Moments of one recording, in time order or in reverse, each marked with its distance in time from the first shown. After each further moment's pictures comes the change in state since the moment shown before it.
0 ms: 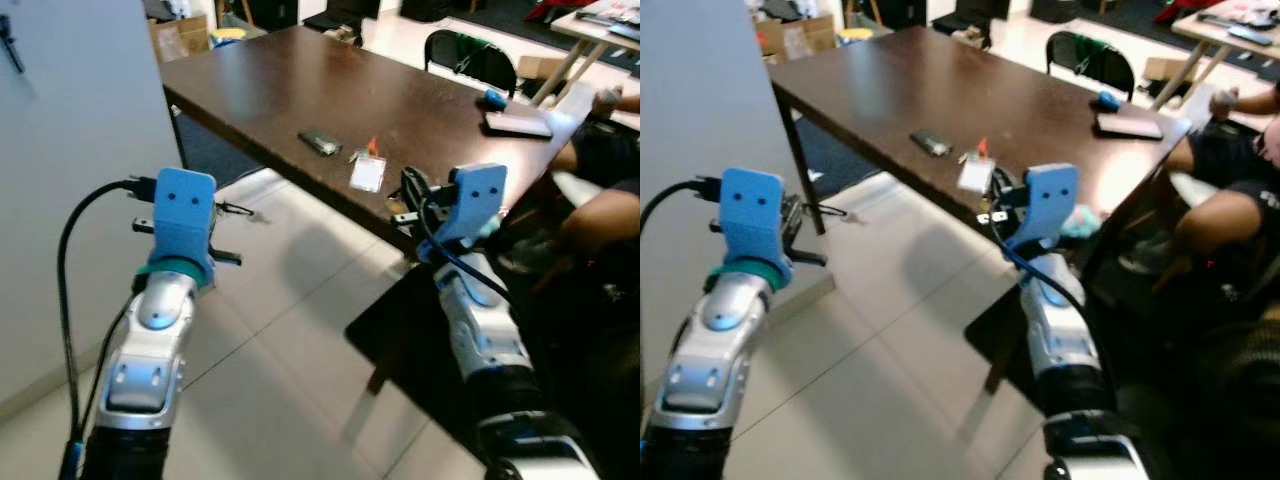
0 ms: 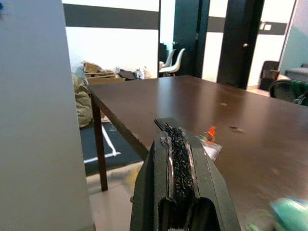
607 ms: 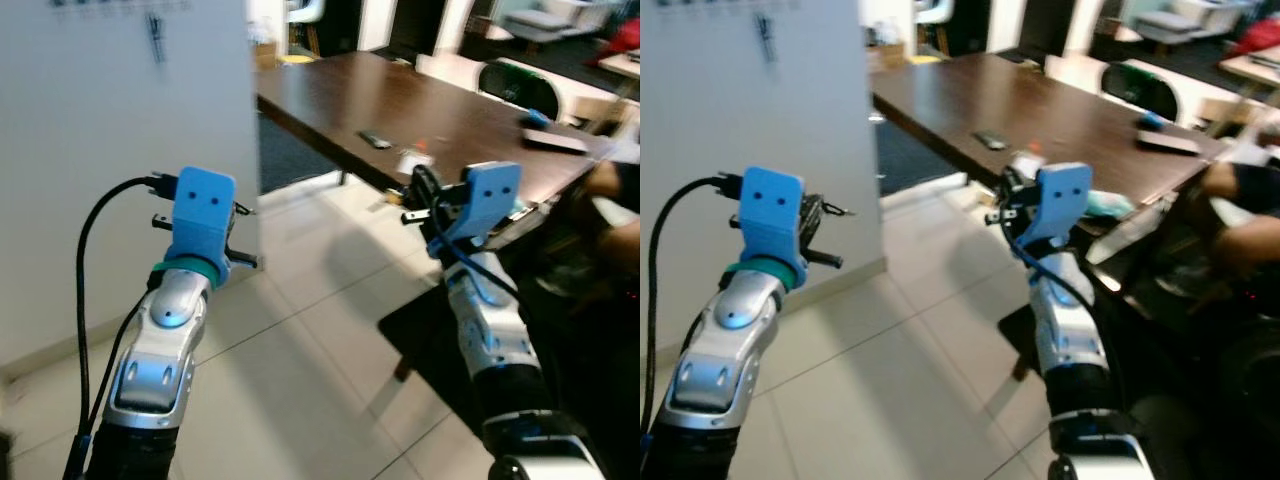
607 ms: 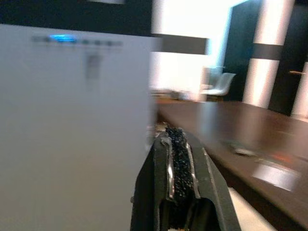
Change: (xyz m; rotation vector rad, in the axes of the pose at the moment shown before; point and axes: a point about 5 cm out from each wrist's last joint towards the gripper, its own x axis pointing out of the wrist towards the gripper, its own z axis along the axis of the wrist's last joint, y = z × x) left arm 0.002 -0.006 0.007 0.017 -0.023 -0.046; right arm 0.003 0.000 0.007 -0.003 -0.036 0.017
